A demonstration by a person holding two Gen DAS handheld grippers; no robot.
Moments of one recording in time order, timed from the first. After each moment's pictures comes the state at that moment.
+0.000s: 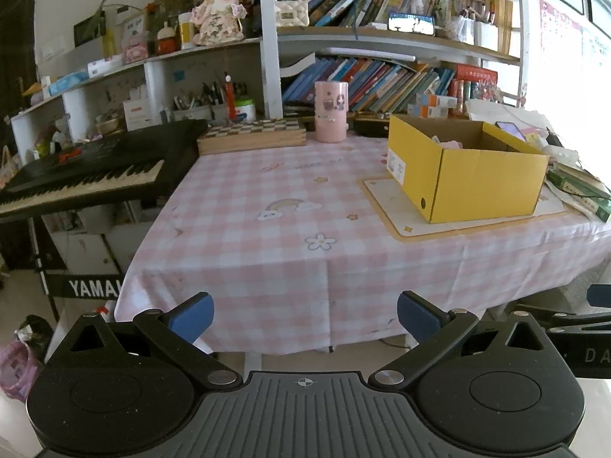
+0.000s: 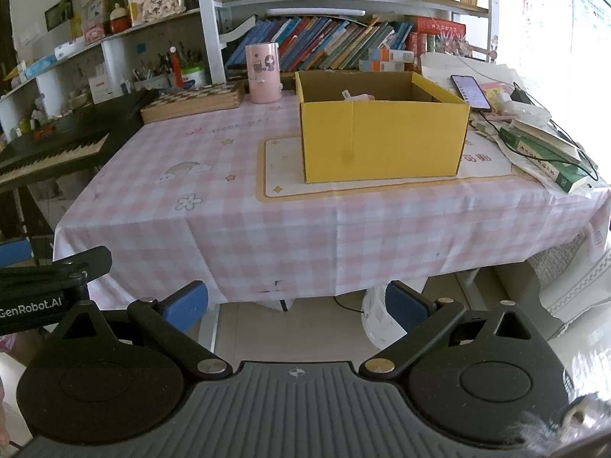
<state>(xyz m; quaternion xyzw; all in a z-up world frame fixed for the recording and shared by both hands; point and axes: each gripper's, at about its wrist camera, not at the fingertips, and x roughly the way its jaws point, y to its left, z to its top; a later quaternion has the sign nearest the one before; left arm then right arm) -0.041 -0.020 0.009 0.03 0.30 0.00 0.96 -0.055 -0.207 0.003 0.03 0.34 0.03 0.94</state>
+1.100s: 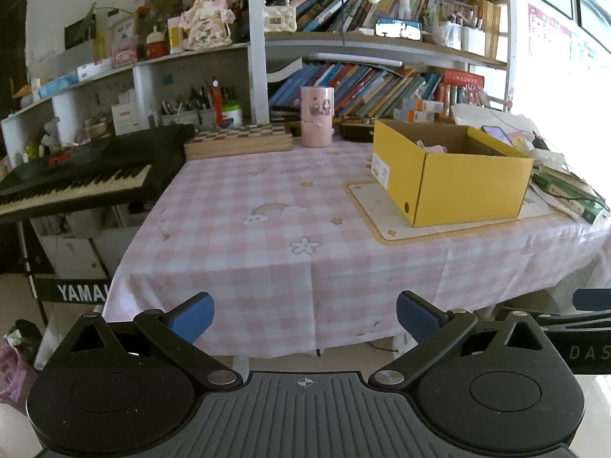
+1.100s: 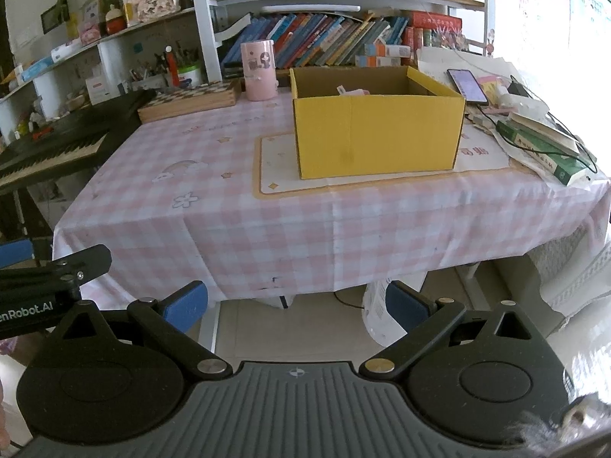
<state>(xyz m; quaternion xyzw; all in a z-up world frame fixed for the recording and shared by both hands) -0.044 -0.024 0.010 0.02 0.29 -0.03 0.96 -0.056 -0.213 0.000 0.04 0.35 0.03 0.94</state>
